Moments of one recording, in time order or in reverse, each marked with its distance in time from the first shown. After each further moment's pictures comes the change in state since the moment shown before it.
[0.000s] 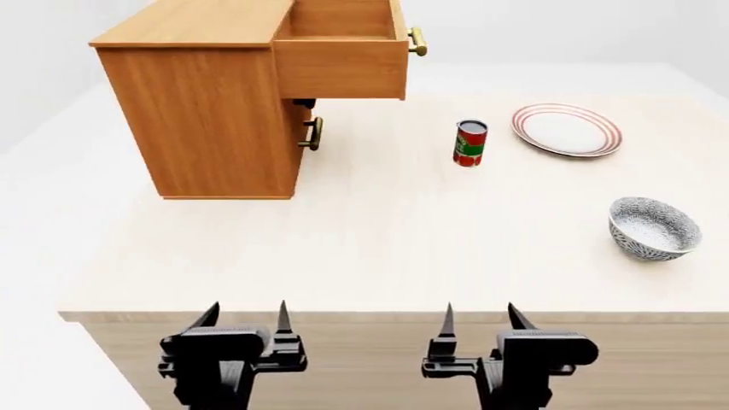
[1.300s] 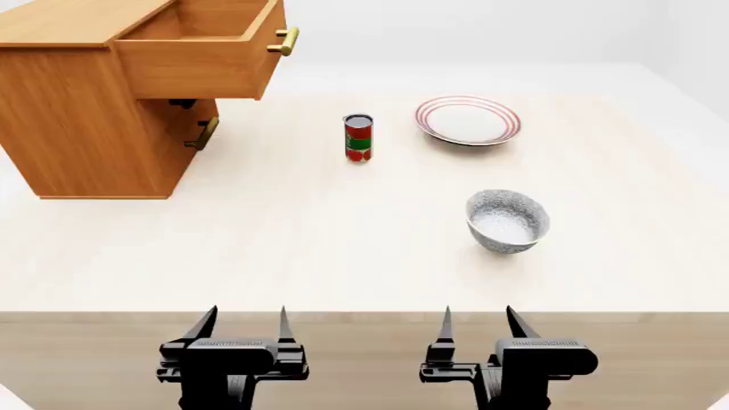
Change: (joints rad) left arm 0.026 0.102 -0.094 -0.064 0.188 0.117 0.091; right arm -0.022 -0.108 0.112 0.049 -0.112 -0.098 -0.122
